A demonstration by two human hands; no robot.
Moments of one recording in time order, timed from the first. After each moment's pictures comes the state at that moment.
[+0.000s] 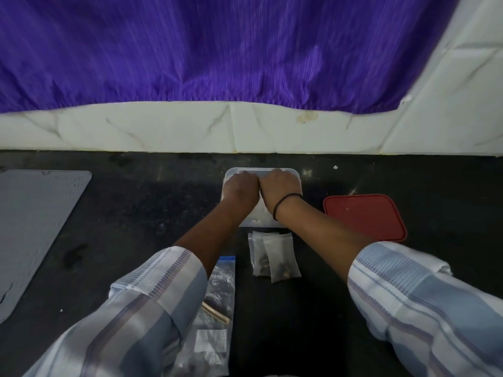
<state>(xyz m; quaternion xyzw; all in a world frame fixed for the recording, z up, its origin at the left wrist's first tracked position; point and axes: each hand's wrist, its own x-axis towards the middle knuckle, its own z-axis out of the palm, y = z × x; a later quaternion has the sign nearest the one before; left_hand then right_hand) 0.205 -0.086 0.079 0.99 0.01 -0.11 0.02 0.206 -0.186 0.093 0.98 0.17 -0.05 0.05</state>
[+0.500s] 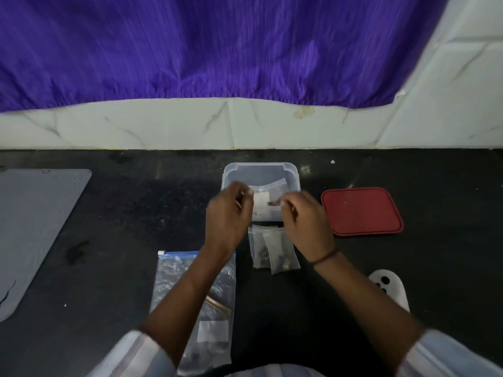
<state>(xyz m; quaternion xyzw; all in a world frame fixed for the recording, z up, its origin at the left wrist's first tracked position) 0.097 -0.075 0.086 0.90 0.01 0.22 0.38 0.113 -0.252 0.075 0.90 0.18 0.18 -0.36</state>
